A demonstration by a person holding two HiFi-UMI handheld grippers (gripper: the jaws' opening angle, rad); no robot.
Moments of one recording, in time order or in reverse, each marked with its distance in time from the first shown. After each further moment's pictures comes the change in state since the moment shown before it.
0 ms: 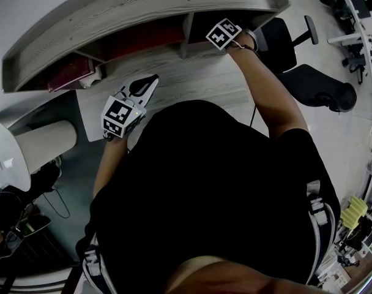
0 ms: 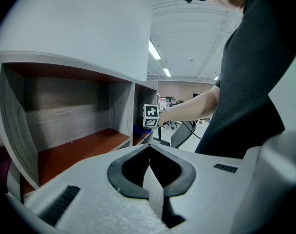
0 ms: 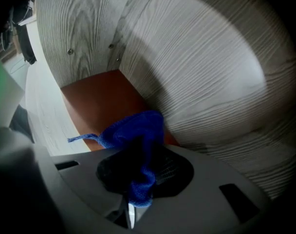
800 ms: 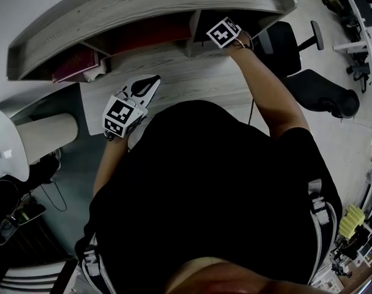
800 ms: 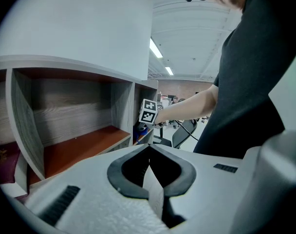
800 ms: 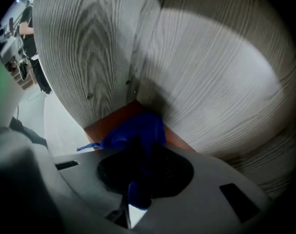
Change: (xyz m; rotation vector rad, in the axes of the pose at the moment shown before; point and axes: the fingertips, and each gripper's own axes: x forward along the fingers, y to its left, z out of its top) left arm -0.015 -0.009 -0.005 -0.010 0.020 0.031; right arm -0.013 0.039 0.053 0.126 -0.210 0.213
